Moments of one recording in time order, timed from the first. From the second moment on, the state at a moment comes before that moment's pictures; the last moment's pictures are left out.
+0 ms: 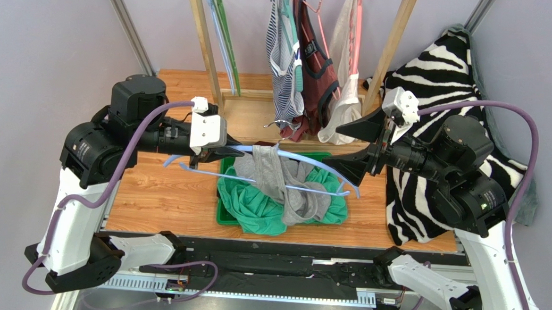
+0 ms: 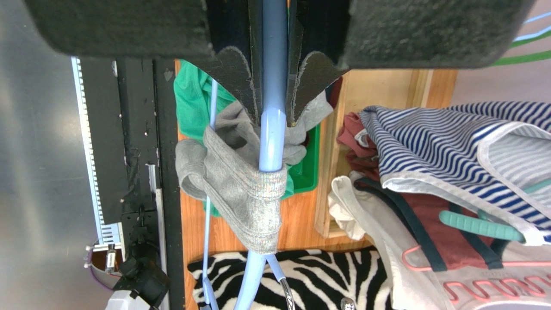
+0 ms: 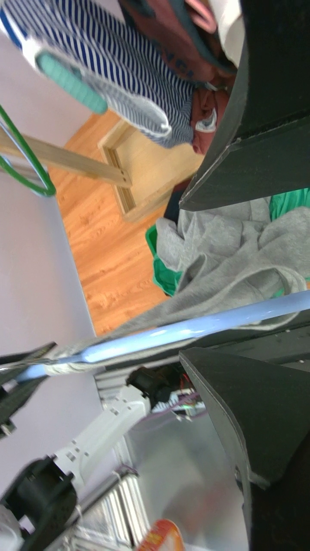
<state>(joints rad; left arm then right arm) -0.64 1.17 1.95 -1.23 0.72 0.63 0.54 0.93 1.55 -0.65 -0.64 0.02</state>
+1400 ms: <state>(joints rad) -0.65 1.15 1.89 -0.90 0.68 0.23 0.57 0.90 1.48 -0.67 -0.51 0.01</state>
